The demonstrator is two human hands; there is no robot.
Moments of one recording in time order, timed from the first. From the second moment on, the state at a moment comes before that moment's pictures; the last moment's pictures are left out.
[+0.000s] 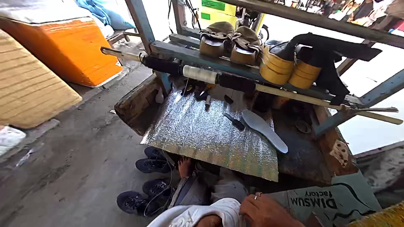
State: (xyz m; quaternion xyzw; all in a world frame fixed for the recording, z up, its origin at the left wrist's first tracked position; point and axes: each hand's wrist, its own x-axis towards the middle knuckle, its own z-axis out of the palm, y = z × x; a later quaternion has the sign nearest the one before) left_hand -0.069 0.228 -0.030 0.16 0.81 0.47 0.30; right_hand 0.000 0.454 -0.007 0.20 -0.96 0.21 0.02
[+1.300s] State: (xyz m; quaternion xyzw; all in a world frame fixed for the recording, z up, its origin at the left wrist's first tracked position) left_hand -0.066 0.207 -0.035 0.28 0.78 0.48 0.29; right_hand 0.022 0.452 -0.018 -0.01 -0.93 0.33 0.18
